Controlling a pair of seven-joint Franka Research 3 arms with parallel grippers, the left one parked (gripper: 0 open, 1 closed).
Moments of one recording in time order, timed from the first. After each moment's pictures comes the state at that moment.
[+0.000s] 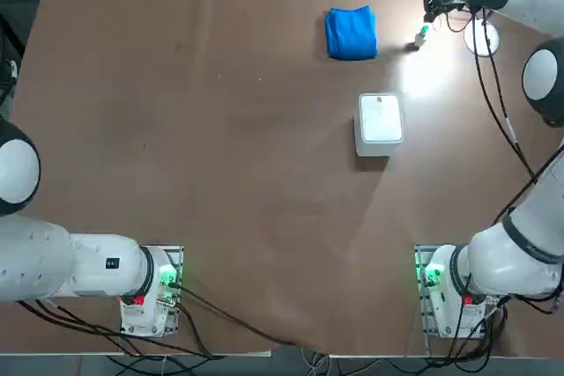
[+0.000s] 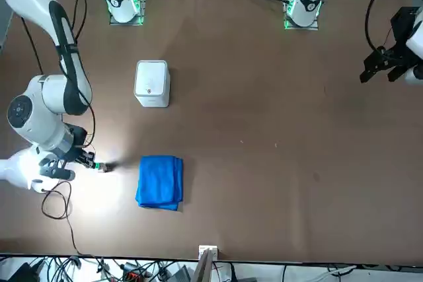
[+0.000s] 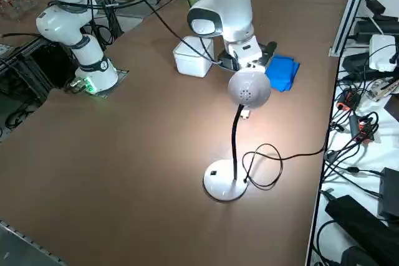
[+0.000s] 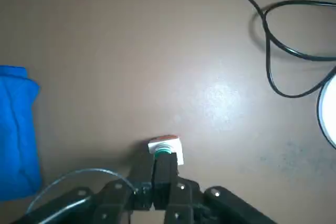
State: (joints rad) arm -0.04 0.54 0.04 -1.69 -0.02 2.40 0.12
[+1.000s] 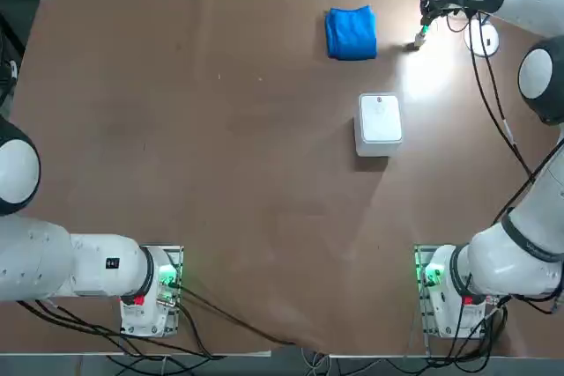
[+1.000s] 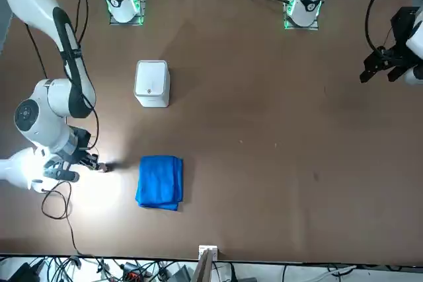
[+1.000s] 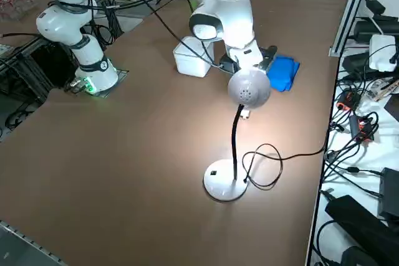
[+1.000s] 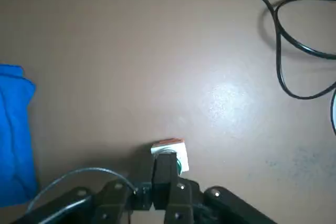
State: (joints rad) arm -0.03 0.57 0.04 -1.69 -0.02 2.42 0.12
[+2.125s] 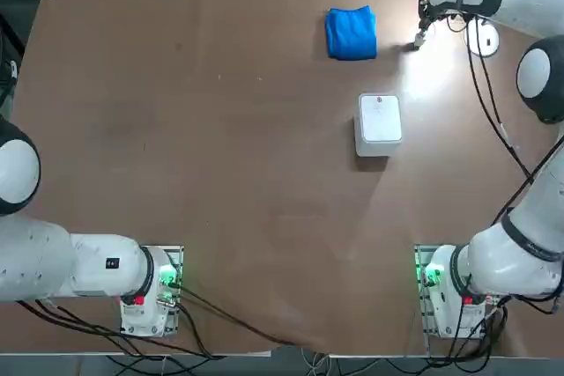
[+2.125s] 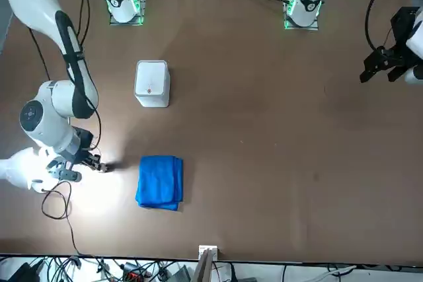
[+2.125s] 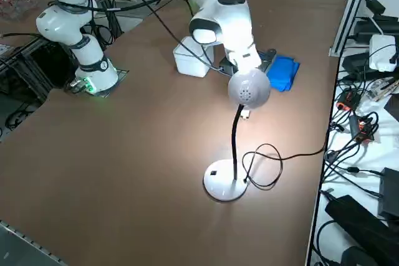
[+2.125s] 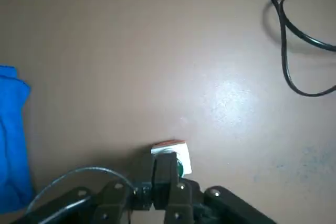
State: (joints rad) arm -0.03 0.58 0.04 -1.71 -0.02 2.46 0.14
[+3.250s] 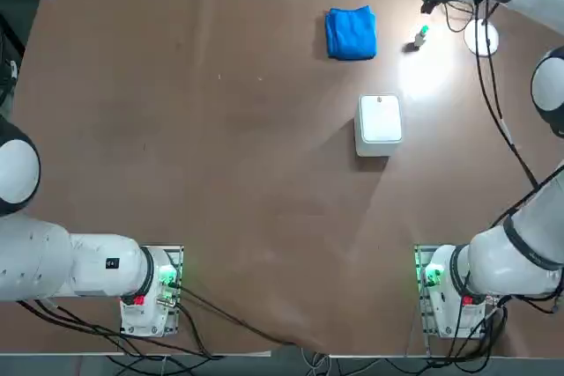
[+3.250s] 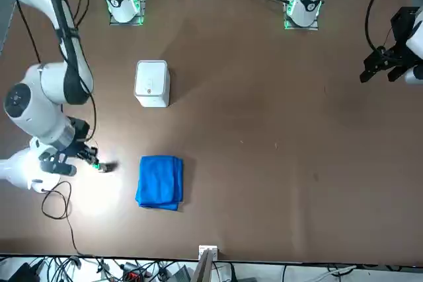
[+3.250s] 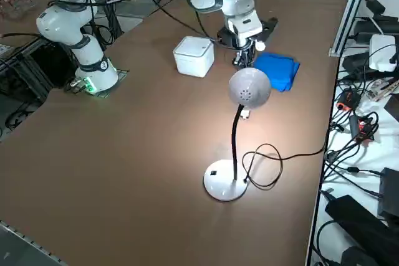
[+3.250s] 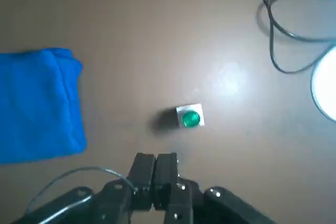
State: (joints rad) arm -0.01 0.39 0.07 -1.70 -0.02 2.17 0.18
